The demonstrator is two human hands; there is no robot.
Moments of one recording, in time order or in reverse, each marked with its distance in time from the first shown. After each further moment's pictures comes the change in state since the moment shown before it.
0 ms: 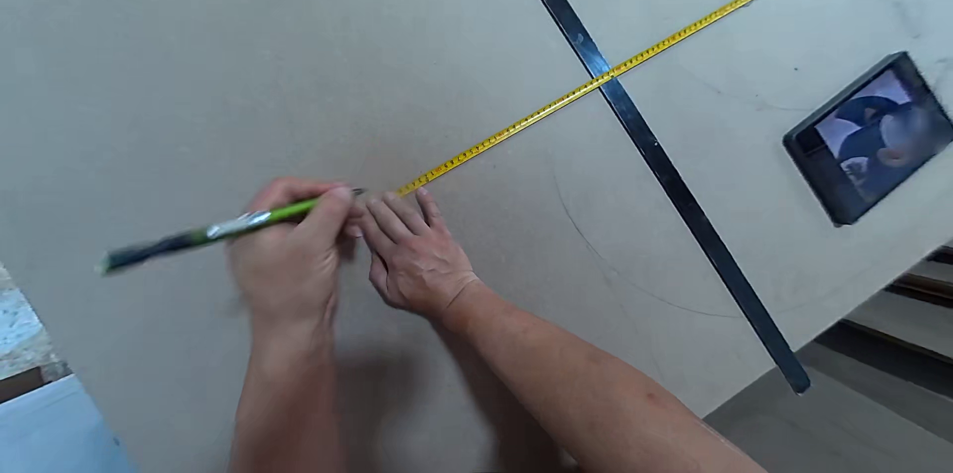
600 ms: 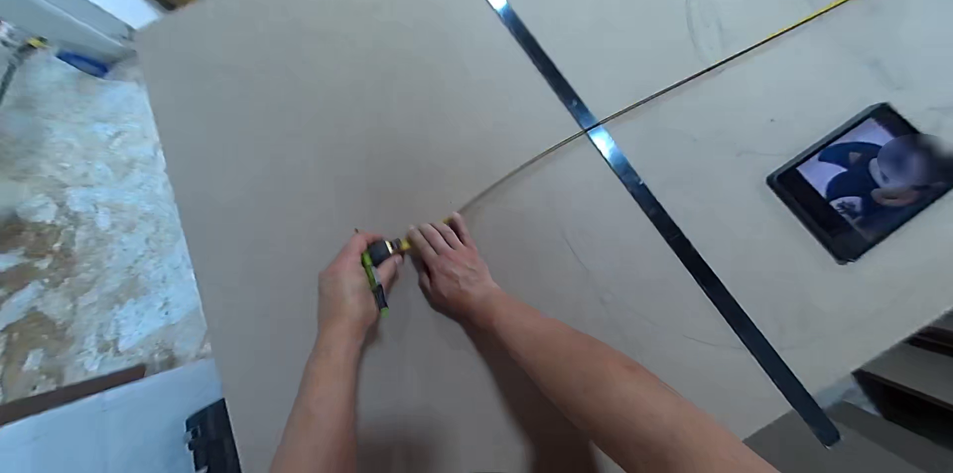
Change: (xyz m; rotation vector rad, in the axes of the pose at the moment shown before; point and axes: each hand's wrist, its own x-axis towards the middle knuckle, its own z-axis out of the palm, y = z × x) left_hand -0.044 0.008 -0.032 0.919 -0.094 0.009; right_hand -0.018 0.015 -0.015 0.086 0.067 -0.036
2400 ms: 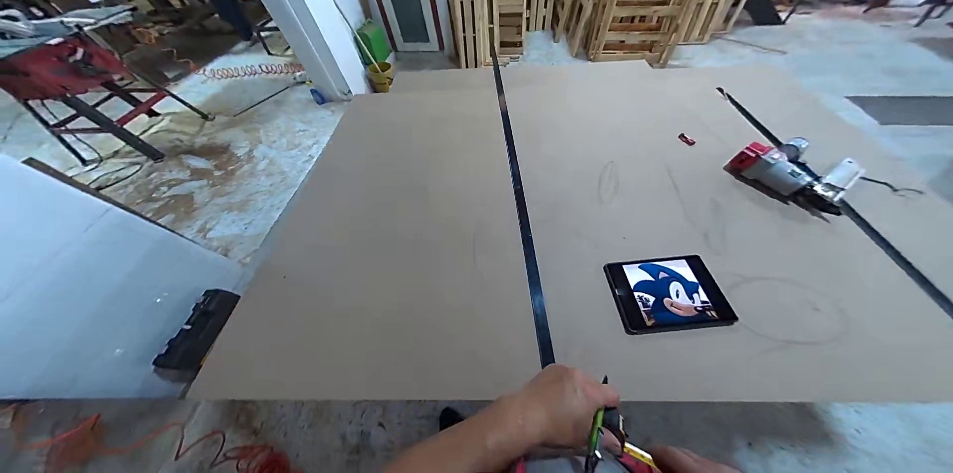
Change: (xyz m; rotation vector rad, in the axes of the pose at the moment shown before) left_hand -0.324 0.484 0.157 -0.139 -0.637 0.707; right_hand -0.508 0.260 -0.472 0.053 -0.698 0.135
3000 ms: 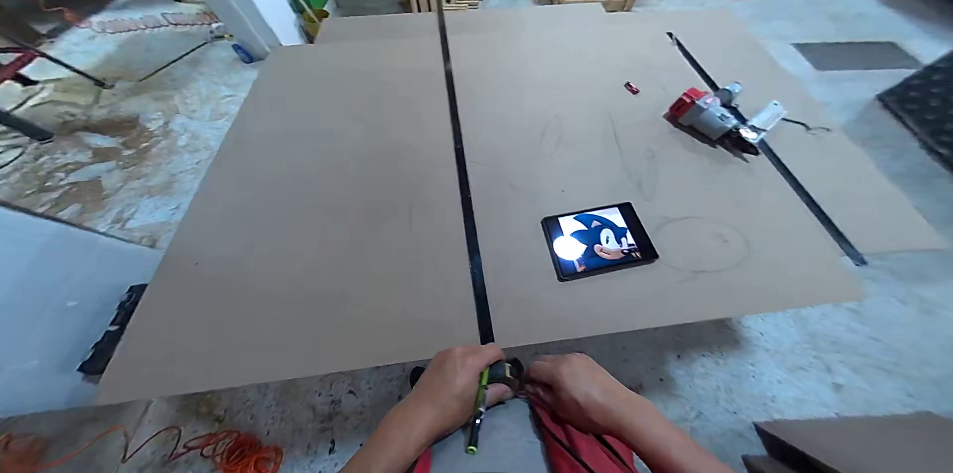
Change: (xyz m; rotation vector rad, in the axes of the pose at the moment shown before) left_hand -0.025 0.007 0.044 -0.067 0.168 -0.406; right_hand 0.063 0.017 0.007 0.016 -0.109 -0.309
